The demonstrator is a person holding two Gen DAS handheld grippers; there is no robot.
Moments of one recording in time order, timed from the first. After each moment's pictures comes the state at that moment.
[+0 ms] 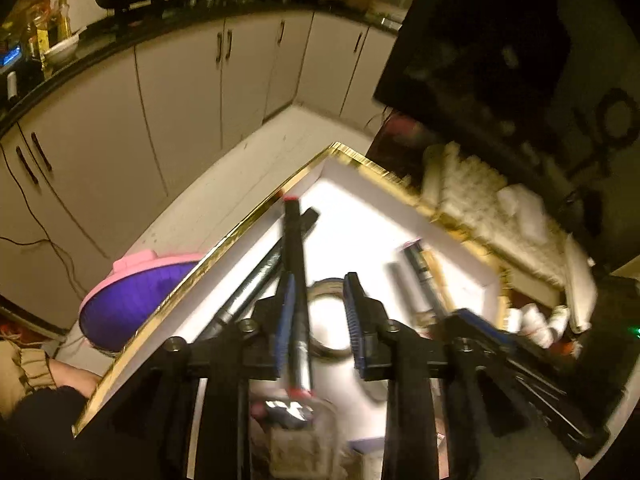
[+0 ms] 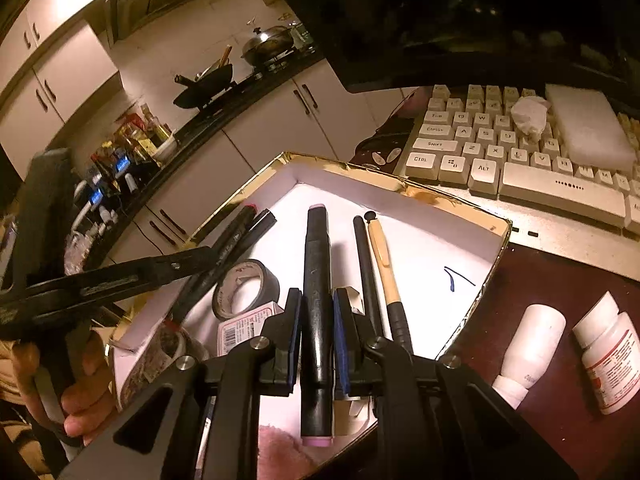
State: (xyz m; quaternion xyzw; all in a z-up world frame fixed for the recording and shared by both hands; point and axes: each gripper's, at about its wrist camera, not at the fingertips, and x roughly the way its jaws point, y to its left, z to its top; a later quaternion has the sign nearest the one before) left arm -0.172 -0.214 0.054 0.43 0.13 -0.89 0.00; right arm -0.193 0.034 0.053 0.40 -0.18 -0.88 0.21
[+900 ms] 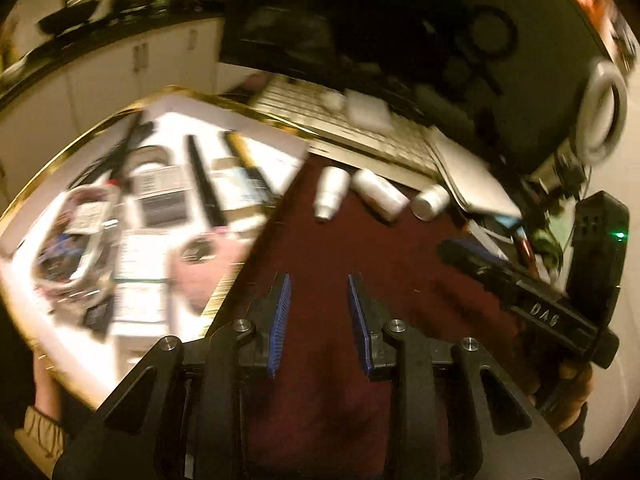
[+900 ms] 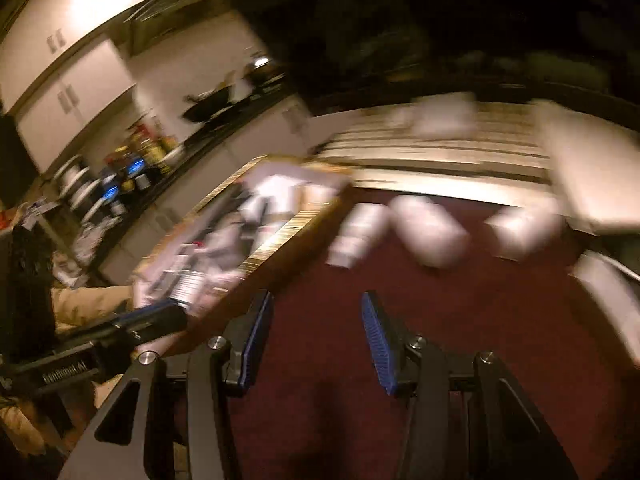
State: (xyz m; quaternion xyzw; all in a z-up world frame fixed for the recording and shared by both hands) left arm -0.040 -0.053 0.046 0.42 0.09 -0.89 -0.13; right arm -0.043 0.168 0.073 0.36 -0.16 -0.91 0.15
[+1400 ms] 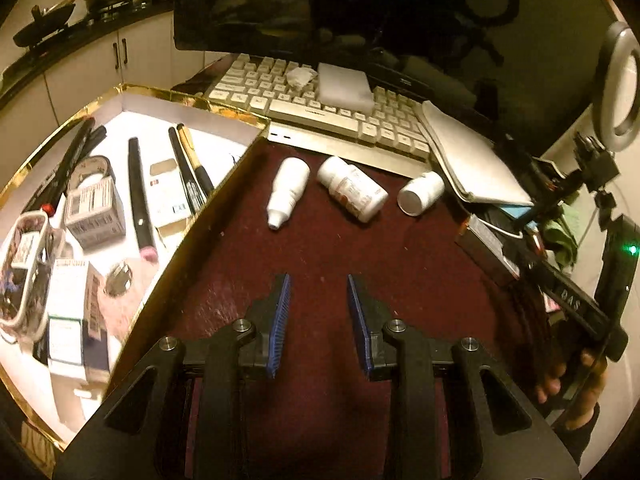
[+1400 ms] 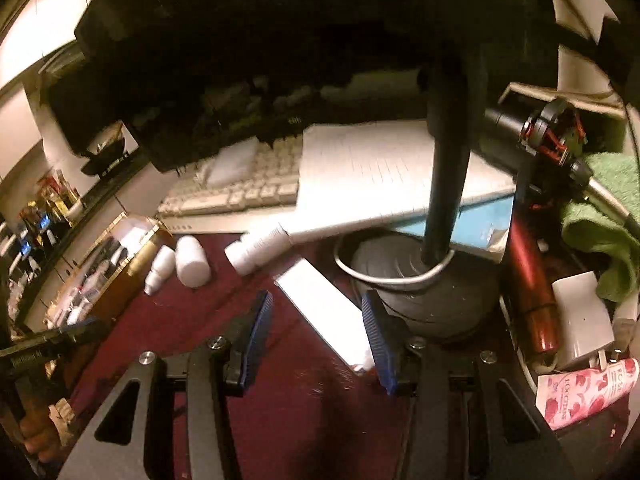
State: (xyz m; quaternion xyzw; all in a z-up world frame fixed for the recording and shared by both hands) left arm -0.081 -0.005 0.034 0.45 0.07 -0.88 -0.12; right arm -0.020 0.298 0.057 0.35 -0.17 -0.92 -0.01
